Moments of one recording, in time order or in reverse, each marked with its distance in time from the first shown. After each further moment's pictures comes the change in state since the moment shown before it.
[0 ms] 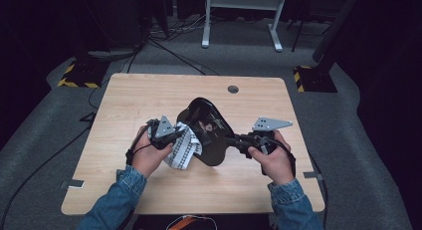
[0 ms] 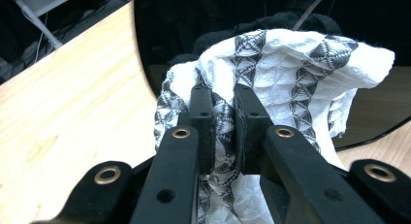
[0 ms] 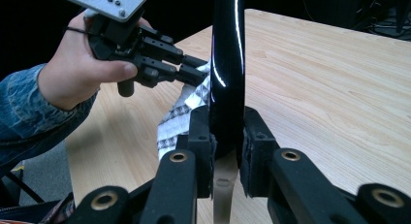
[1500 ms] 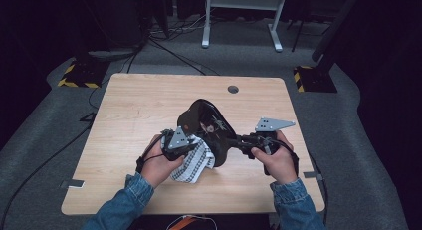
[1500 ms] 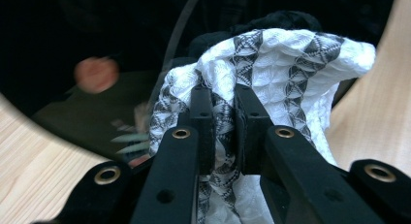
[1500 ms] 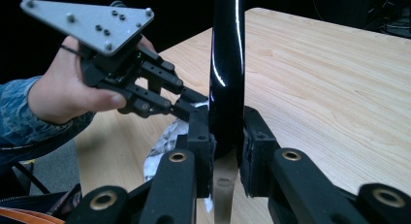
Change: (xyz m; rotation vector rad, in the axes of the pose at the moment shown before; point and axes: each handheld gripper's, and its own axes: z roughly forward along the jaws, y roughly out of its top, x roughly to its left) left arm -0.047 0.008 0.009 0.033 -0.116 0.095; right arm -0.005 -0.003 -0.005 0.002 0.034 -0.009
